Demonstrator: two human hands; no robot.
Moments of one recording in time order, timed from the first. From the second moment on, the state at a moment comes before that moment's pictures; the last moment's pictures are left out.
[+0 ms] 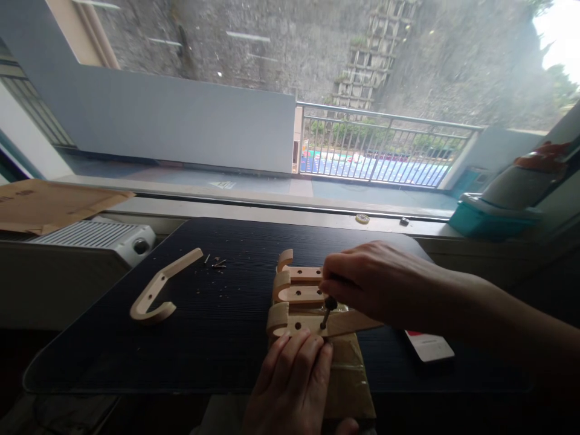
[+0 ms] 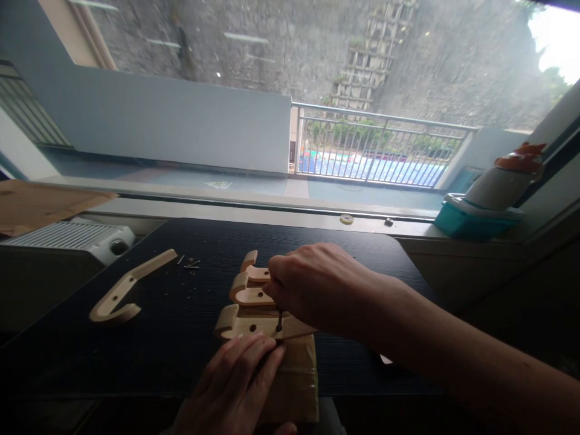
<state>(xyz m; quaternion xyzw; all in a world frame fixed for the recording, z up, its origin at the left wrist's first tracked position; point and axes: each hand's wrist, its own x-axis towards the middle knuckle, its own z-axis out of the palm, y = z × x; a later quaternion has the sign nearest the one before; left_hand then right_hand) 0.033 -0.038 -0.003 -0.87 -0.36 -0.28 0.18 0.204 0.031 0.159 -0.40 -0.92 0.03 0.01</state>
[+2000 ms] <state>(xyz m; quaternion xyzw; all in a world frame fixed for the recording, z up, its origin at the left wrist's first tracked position) -0.007 0.096 0.057 -0.63 -0.45 -0.13 -0.62 0.188 -0.004 0.161 -0.39 -0.92 -0.03 -0.01</state>
